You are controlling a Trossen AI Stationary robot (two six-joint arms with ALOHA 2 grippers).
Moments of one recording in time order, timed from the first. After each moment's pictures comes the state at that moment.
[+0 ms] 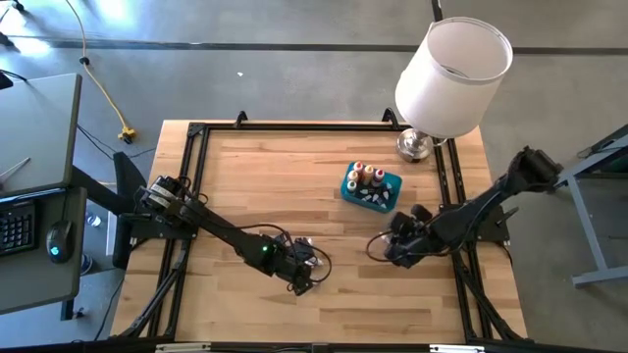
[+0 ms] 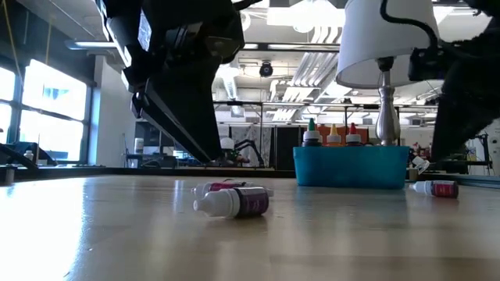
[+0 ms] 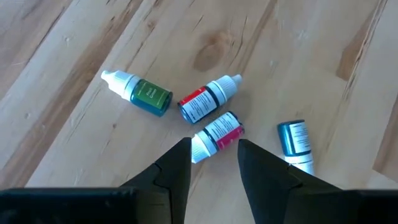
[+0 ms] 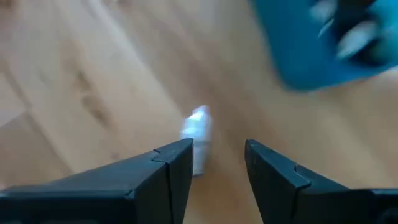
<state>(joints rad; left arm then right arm) -0.44 1.87 1.25 -0.46 -0.33 -0.87 0.52 1.31 0.62 -0.66 0.47 1.12</state>
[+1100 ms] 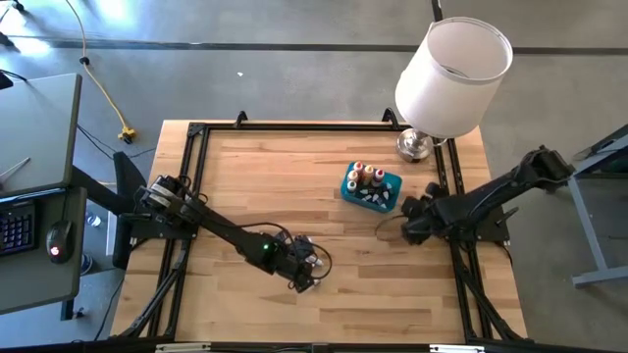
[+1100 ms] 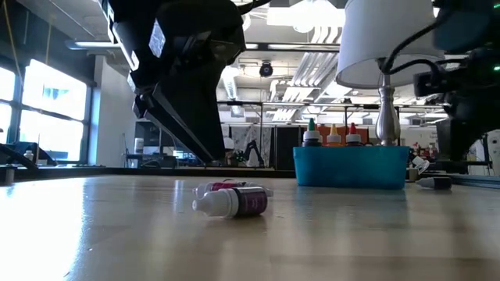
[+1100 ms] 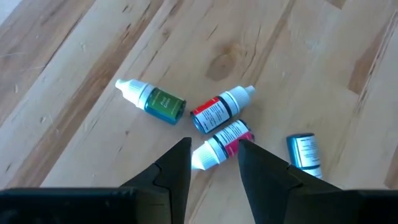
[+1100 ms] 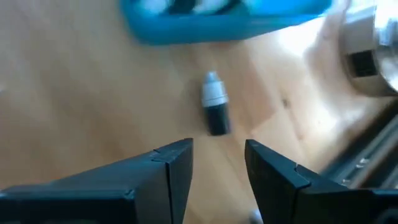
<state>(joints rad) -0.43 1.87 1.25 -0.46 -0.35 -0.89 0.33 1.16 0.58 -1.04 0.47 0.85</state>
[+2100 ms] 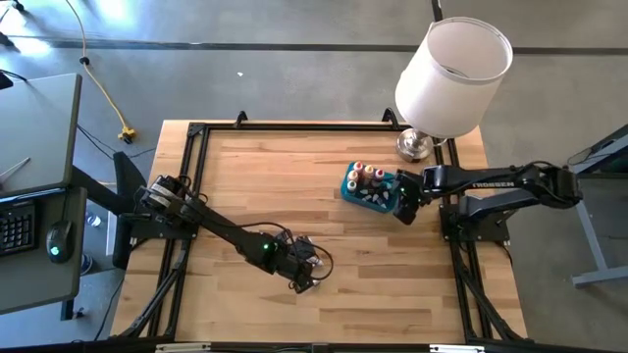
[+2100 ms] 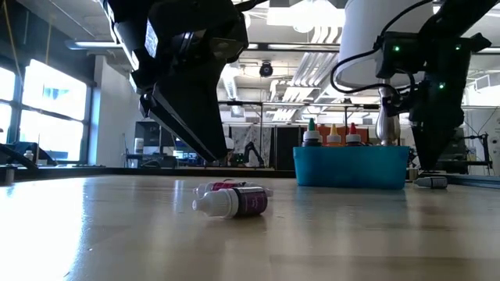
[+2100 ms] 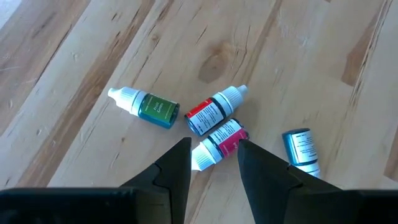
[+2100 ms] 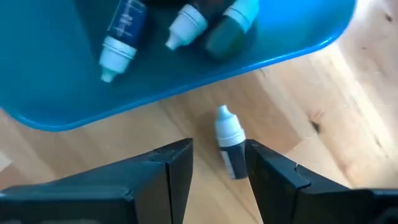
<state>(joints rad) -0.43 1.87 1.25 -0.45 -0.35 -0.82 -0.26 1.12 0.54 -0.80 0.14 0.40</state>
